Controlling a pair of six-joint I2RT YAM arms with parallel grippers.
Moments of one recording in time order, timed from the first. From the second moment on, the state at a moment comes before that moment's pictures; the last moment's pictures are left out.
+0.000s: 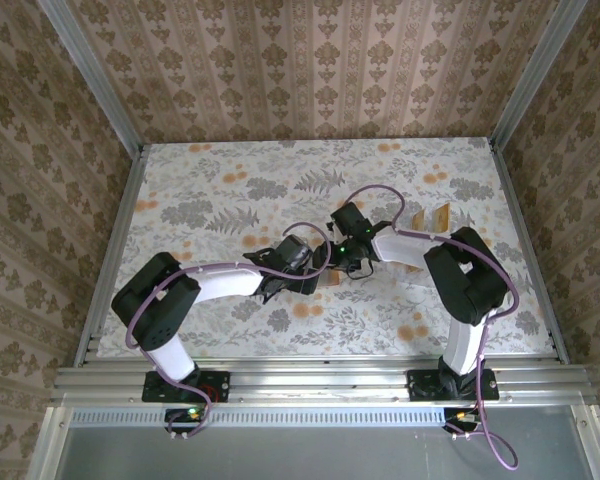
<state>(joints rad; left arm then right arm) -0.88 1.68 0.84 -0.21 -0.20 -0.42 0.55 1.85 1.07 -0.31 -0.31 0.60</state>
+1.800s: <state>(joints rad) -0.66 1.13 0.56 -0.22 -0.19 -0.44 0.68 1.98 1.27 -0.26 -0.46 0.67</state>
